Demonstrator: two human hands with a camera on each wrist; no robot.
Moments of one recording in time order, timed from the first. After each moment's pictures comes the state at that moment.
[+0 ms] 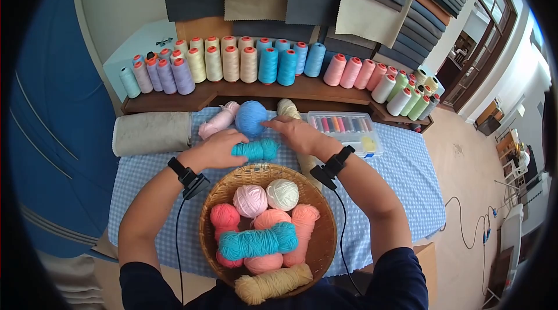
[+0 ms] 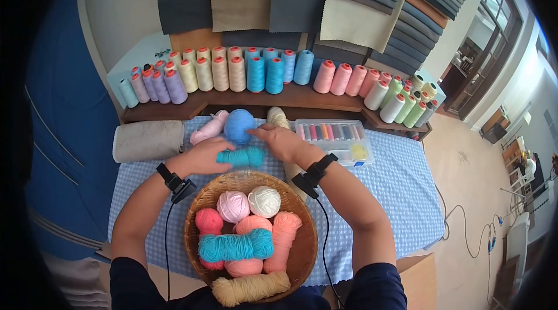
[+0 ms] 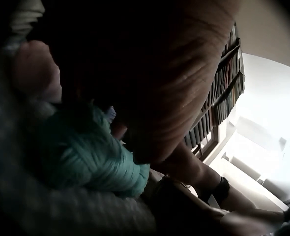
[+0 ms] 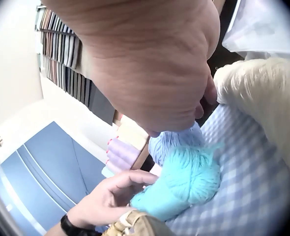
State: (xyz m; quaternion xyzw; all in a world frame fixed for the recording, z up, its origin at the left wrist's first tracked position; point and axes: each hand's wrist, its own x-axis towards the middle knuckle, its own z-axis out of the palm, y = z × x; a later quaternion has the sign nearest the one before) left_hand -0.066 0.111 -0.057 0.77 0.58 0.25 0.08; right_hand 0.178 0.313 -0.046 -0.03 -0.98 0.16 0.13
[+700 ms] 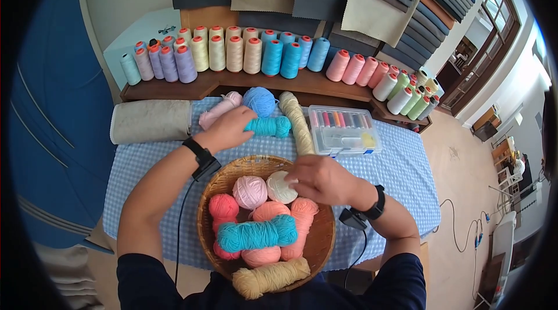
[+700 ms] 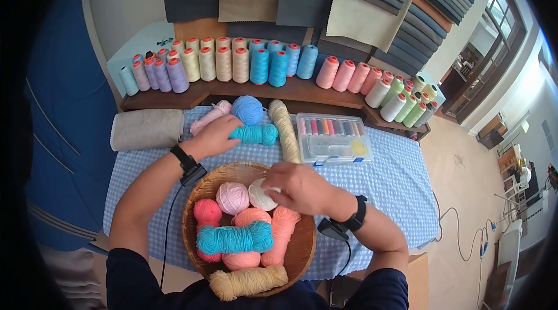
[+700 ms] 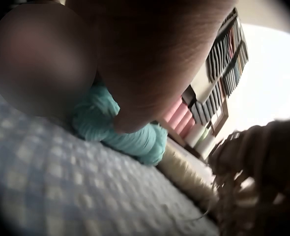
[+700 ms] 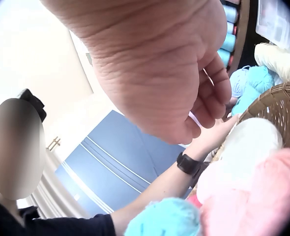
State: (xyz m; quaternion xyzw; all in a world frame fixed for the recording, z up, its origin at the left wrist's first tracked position) left_hand -0.062 0.151 -0.078 0.76 0.59 0.25 -0.04; right_hand 0.276 0.189 0.023 0.00 -0.96 0.25 0.16
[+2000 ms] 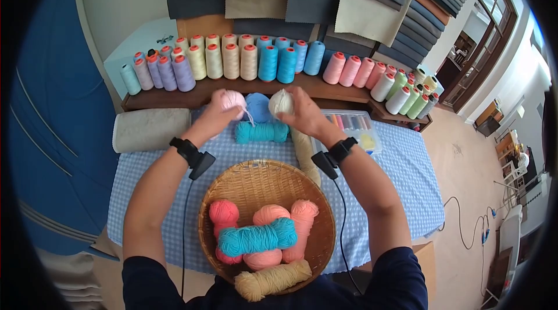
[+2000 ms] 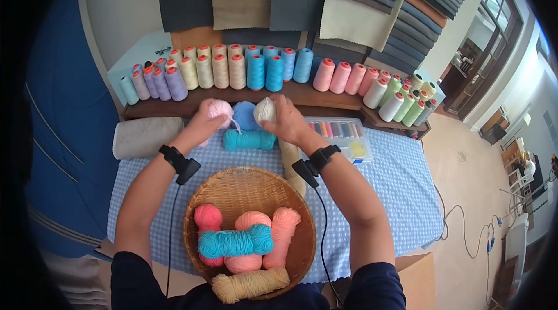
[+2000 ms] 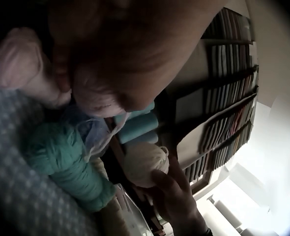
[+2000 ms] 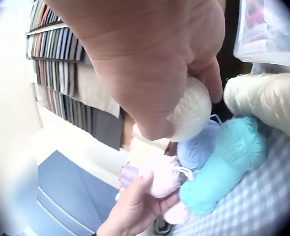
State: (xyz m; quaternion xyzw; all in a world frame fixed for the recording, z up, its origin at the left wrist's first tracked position) left_hand -0.104 0.172 -0.075 0.52 0.68 0.48 0.16; right_hand 0.173 0.322 -0.026 -0.21 -0.91 0.23 0.28
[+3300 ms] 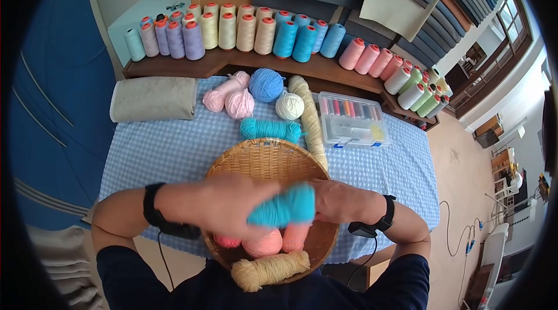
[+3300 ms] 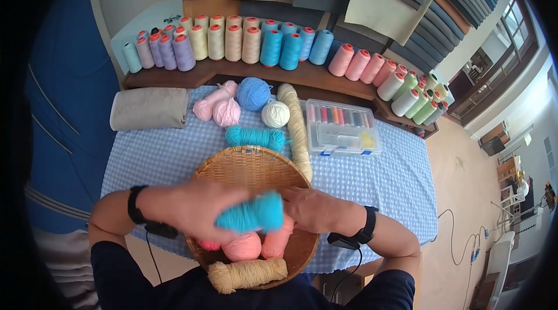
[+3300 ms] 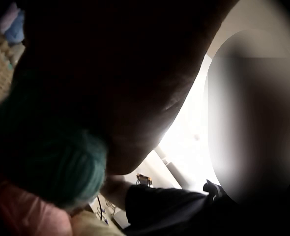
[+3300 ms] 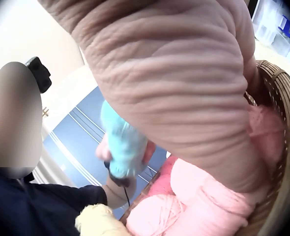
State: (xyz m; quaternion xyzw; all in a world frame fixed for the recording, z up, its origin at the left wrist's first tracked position) left_hand 0.048 -0.011 0.052 0.78 0.51 0.15 0.35; right_hand 0.304 0.163 0.005 0.02 -0.96 0.24 -0.13
